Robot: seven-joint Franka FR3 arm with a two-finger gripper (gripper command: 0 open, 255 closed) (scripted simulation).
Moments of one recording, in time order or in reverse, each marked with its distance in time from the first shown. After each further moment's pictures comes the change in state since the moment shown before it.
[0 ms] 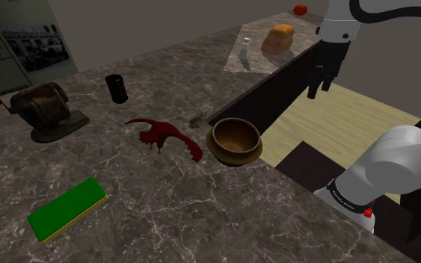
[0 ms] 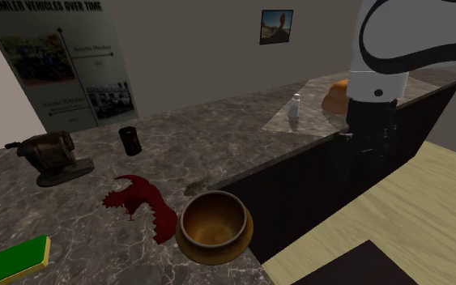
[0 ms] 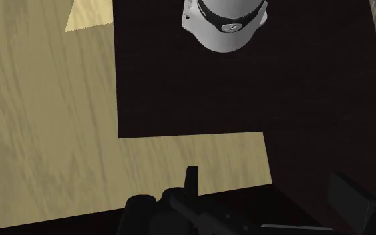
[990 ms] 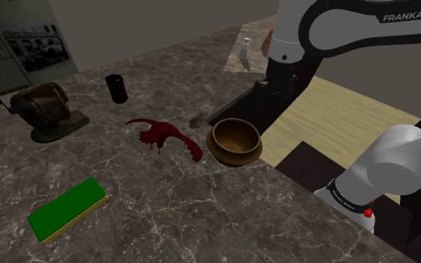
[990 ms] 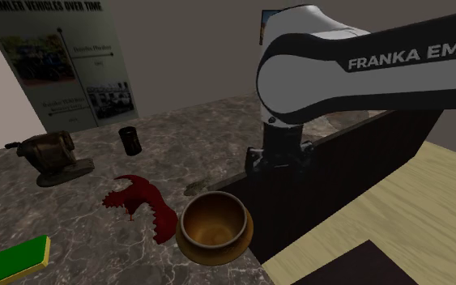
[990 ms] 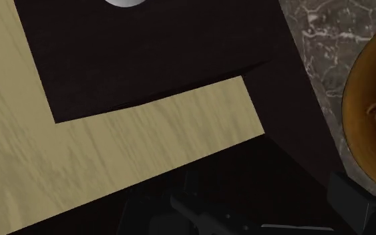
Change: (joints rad) arm 0.040 0.194 0.320 0.026 0.161 0.304 0.492
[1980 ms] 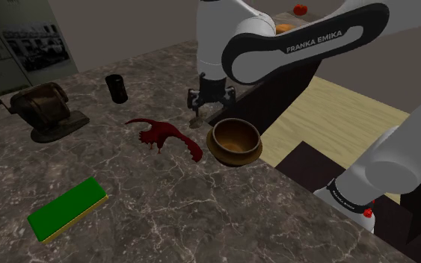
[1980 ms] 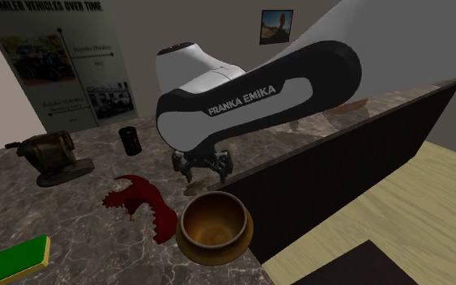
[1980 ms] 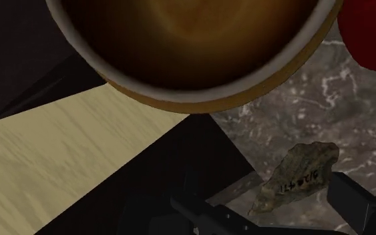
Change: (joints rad) arm -0.037 0.541 0.290 0.368 -0.262 0.224 0.656
